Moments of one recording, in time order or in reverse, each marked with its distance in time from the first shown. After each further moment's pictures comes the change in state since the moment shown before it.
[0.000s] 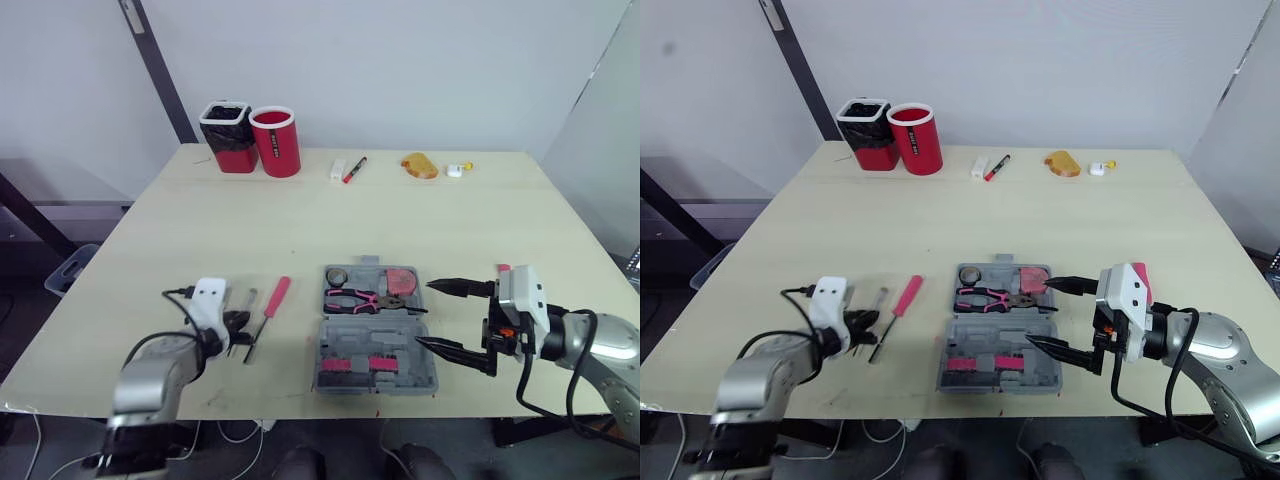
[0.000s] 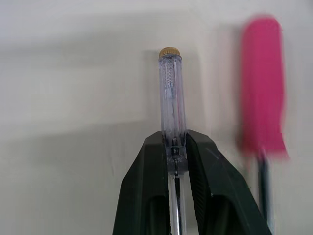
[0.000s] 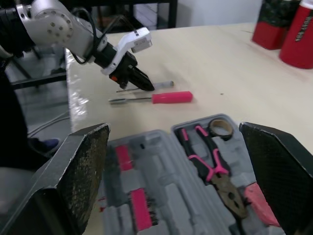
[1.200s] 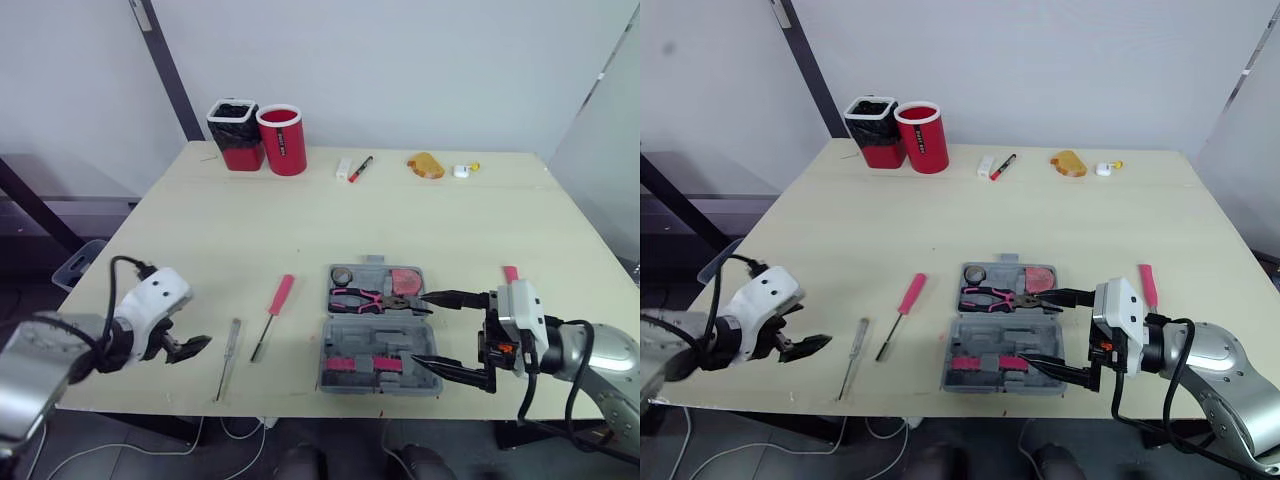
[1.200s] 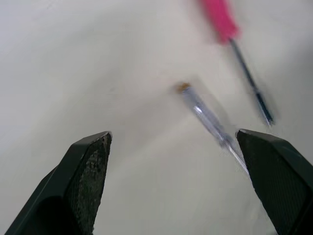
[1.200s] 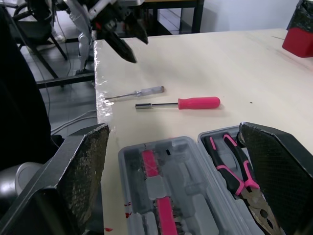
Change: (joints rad) left arm 0.234 0.826 -0.029 -0.204 0.030 -0.209 -0.544; right arm 0.047 0.017 0.027 -0.026 0.002 -0.049 0.018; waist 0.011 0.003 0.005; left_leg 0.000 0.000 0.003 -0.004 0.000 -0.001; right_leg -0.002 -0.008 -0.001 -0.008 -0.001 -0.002
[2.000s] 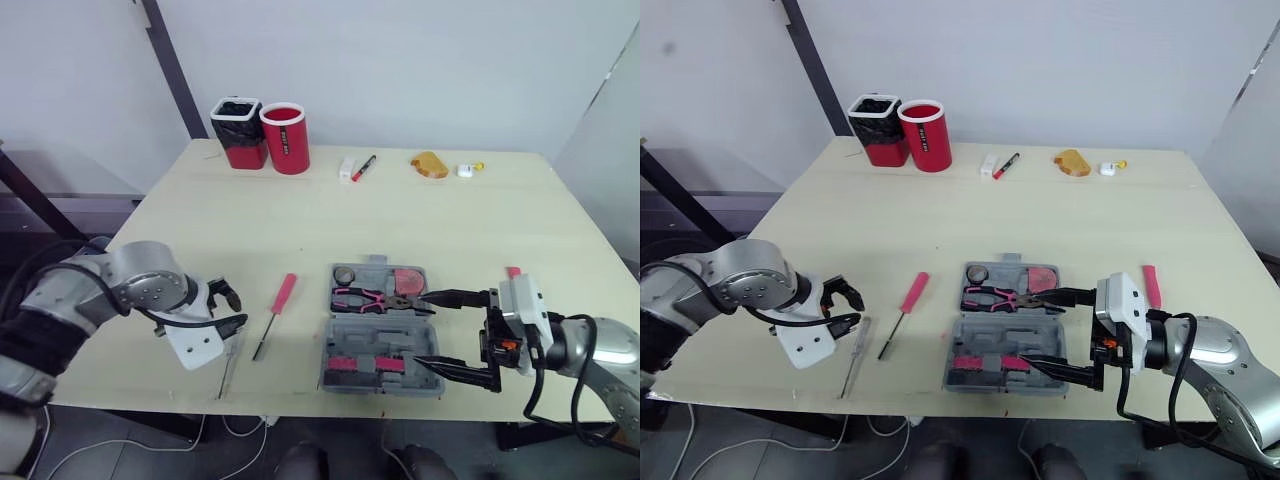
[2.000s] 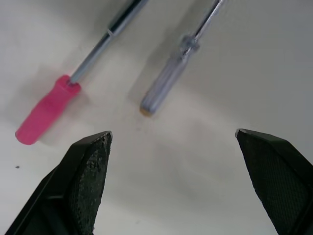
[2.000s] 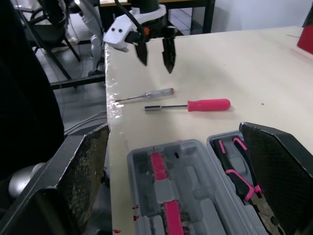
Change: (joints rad) left arm -0.783 -0.120 -0.659 0.557 0.856 -1.557 -0.375; right arm -0.027 -0.049 -0.009 0.003 0.073 0.046 0.017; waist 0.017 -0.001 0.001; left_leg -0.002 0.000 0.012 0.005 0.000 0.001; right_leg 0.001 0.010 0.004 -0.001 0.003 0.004
